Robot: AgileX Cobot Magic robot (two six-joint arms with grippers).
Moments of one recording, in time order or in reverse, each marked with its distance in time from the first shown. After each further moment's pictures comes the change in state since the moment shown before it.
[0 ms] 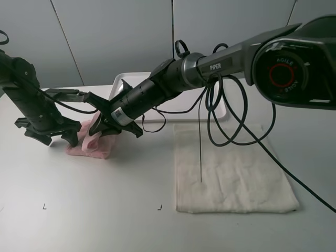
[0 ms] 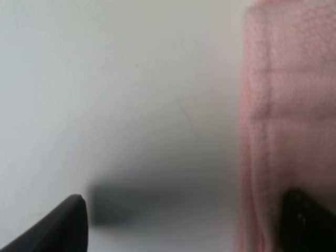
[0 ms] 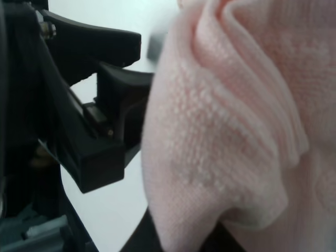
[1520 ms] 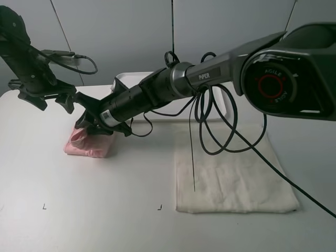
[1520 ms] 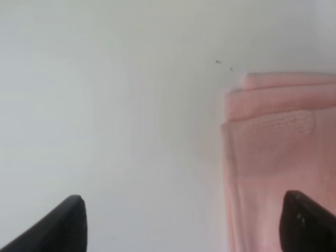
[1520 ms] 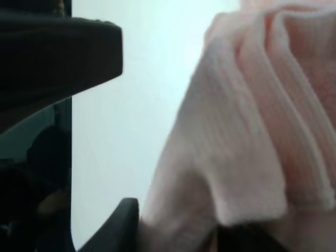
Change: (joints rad) left arm 0.000 -0.042 -0.289 0.003 0.239 0.069; right arm 0.073 0.015 0.000 0.225 -0.169 -0.180
